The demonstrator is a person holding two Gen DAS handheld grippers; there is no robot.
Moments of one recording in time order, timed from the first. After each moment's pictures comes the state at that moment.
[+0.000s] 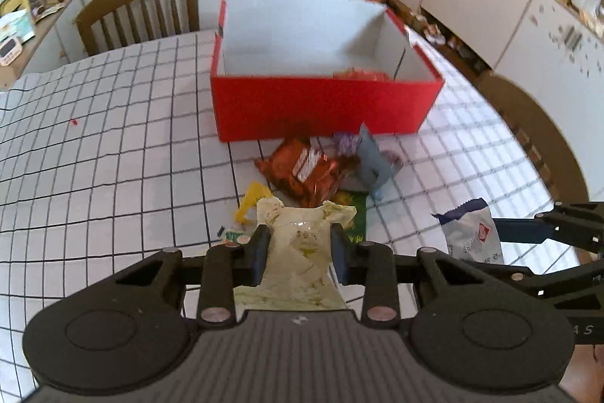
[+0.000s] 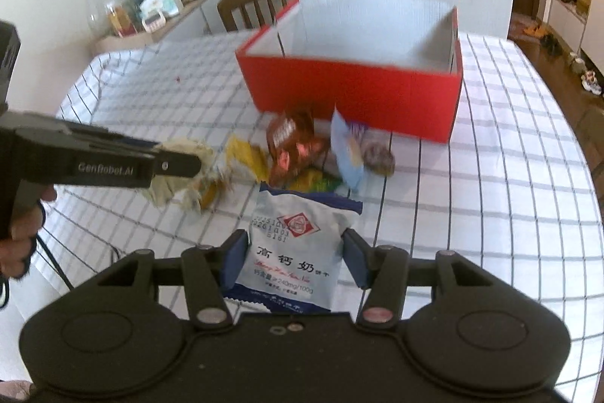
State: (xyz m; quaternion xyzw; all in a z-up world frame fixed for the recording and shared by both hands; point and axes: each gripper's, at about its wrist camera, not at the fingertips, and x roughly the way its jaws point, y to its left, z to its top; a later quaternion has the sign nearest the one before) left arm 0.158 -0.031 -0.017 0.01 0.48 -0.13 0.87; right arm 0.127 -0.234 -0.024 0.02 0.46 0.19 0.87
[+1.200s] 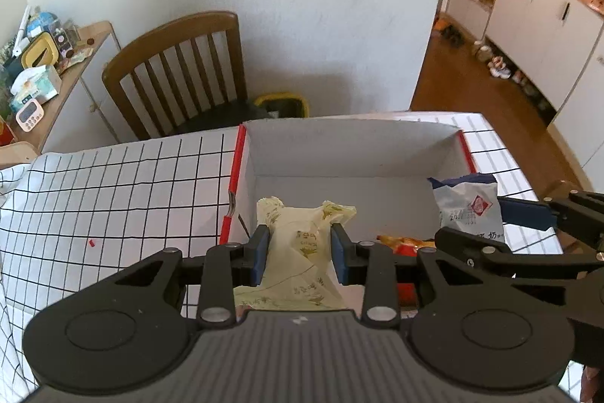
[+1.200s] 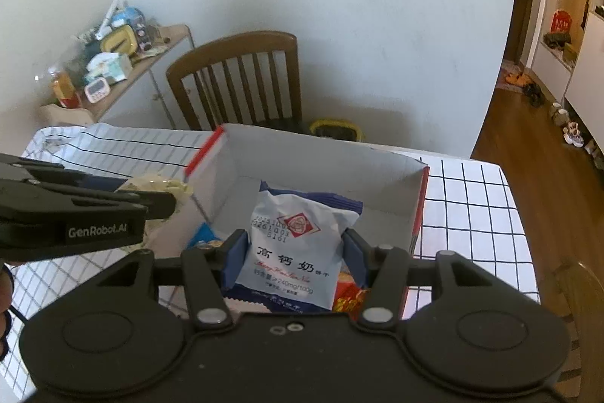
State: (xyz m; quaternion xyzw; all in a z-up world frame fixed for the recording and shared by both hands) left arm 0.352 -0.095 0.022 0.04 0.47 -0.03 0.88; right arm 0.341 -0.252 0.017 -0.01 0.41 0.15 0.90
